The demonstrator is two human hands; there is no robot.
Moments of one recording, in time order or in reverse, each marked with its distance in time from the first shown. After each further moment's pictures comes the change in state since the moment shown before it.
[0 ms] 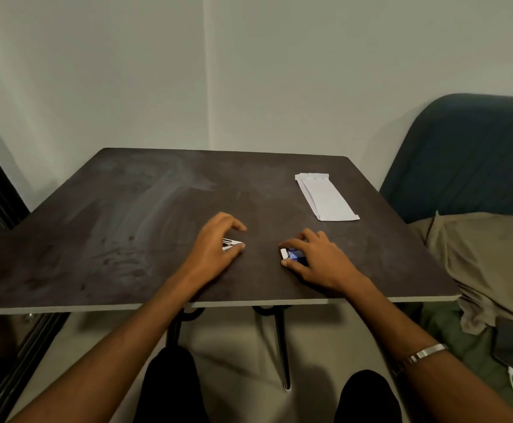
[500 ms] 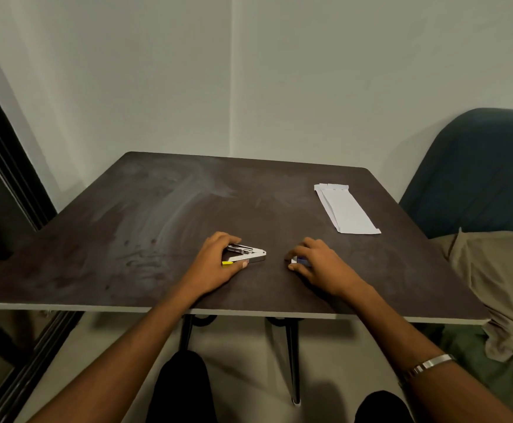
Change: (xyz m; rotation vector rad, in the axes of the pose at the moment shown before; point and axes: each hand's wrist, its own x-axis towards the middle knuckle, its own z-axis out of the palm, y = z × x) left_hand -0.020 -0.035 -0.013 0.010 -0.094 -0.211; right_hand 0.024 -0.026 -0.001 0.090 -0.044 -0.092
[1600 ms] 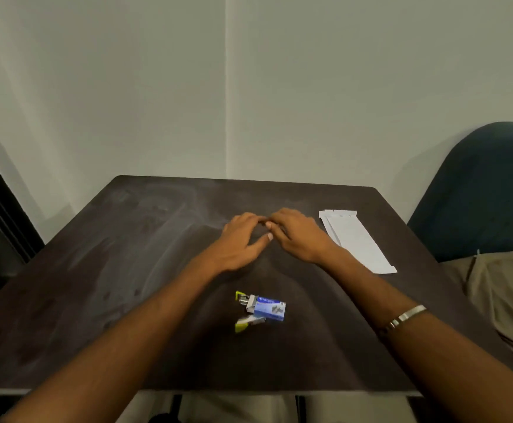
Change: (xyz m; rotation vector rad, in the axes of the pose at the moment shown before) left_hand 0.147 0.022 -0.006 0.114 -0.113 0.131; right_hand 0.137 -0.011 -0.069 0.065 0.171 -0.095
